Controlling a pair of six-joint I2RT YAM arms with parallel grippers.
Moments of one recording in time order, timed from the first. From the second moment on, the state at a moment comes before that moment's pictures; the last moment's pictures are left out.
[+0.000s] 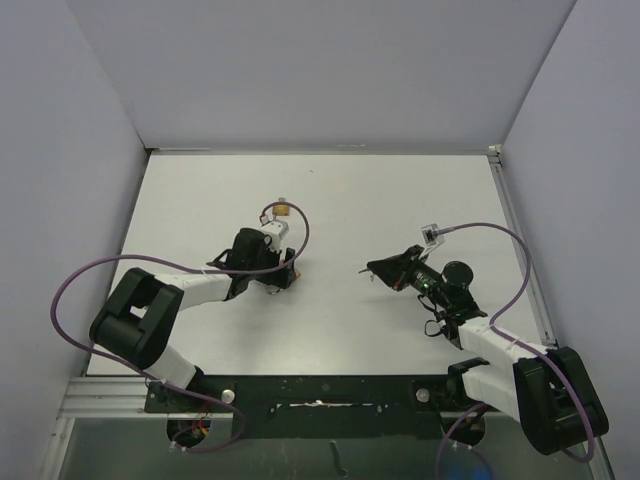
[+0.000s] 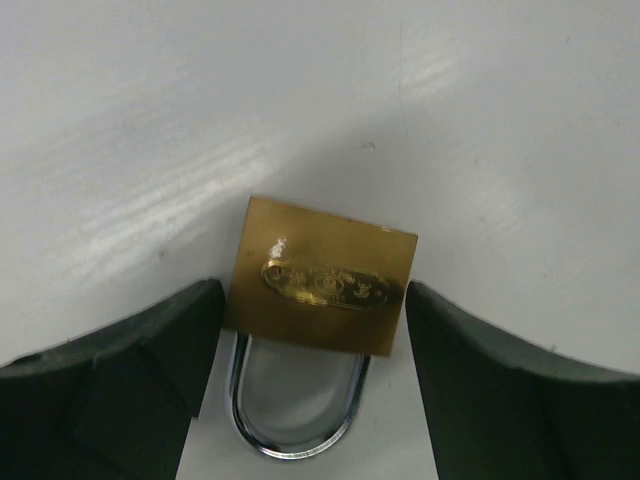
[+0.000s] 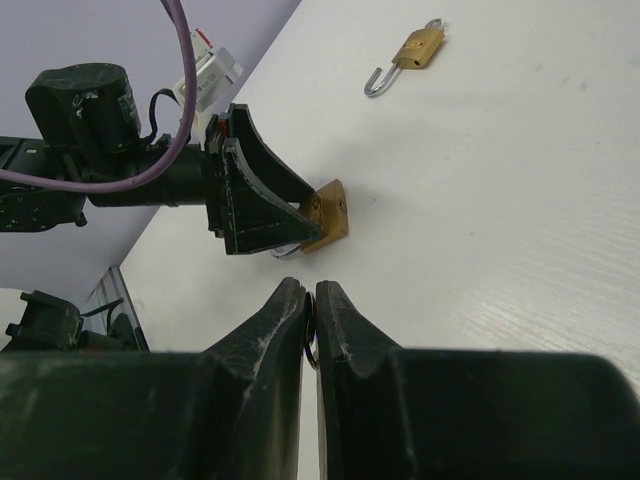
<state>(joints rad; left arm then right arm) -0.49 1.57 0.66 0.18 0.14 -0.18 0.28 1.07 0.21 0.81 -0.55 0.66</state>
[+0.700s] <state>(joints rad) -0.63 1.56 0.63 0.20 -0.06 -0.18 0.28 1.08 0.21 0.82 -0.56 0.67</state>
